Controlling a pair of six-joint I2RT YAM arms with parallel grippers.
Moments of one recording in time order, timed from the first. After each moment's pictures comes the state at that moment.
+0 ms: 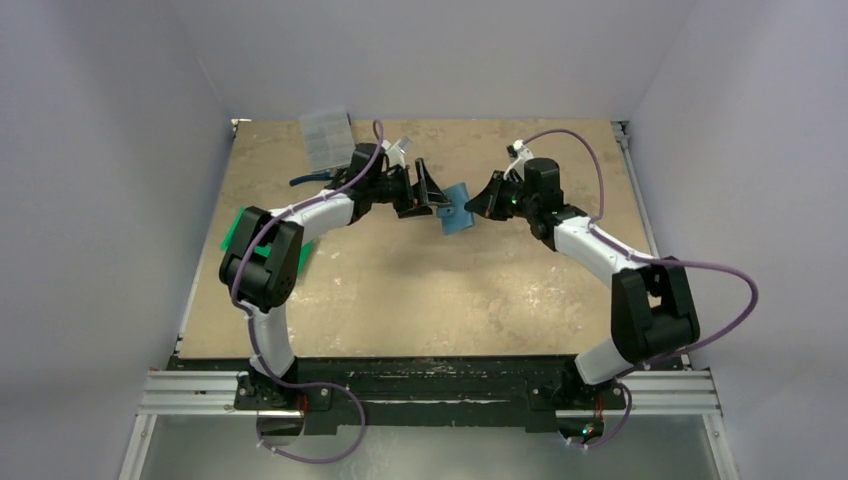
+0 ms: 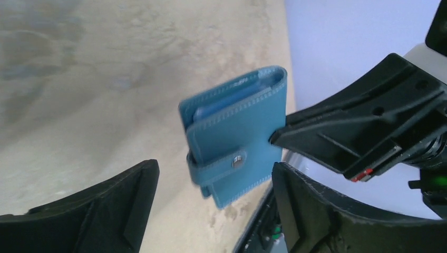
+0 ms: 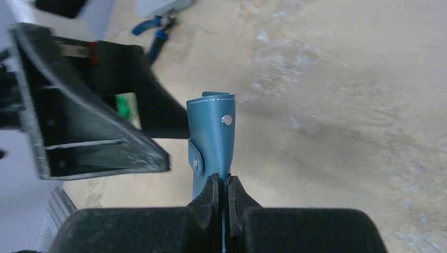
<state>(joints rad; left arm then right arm) -0.42 1.91 1.27 0.07 0.64 -0.76 0.29 1.57 0.96 0.08 -0.41 0.51</state>
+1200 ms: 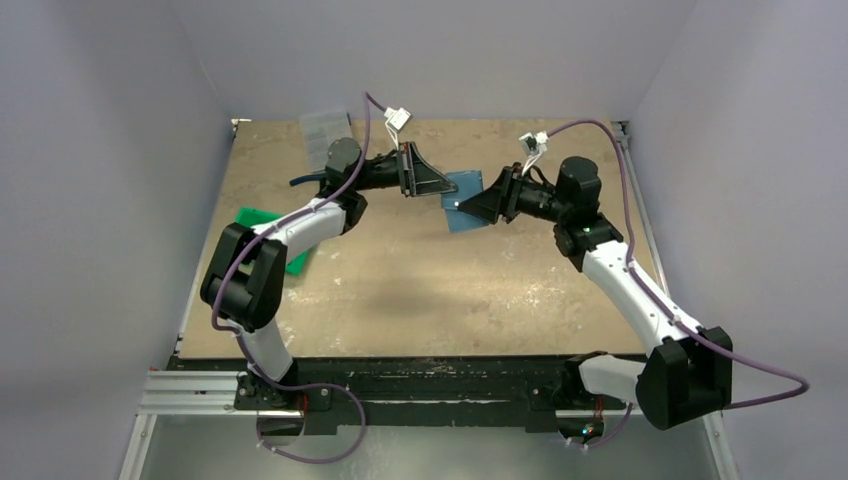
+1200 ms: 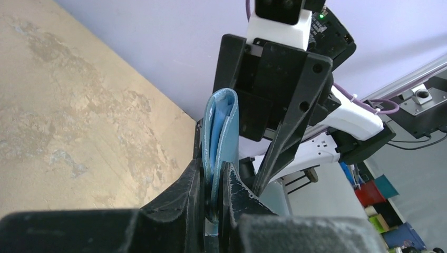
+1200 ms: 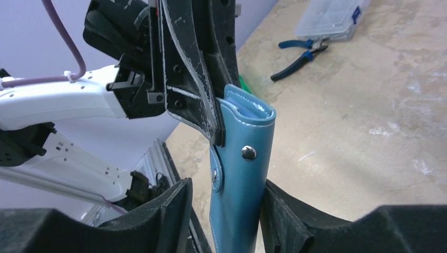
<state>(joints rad) -0.45 1.77 1.17 0.86 1.02 -1.10 0.28 1.22 0.93 0.13 -0.82 0.59</state>
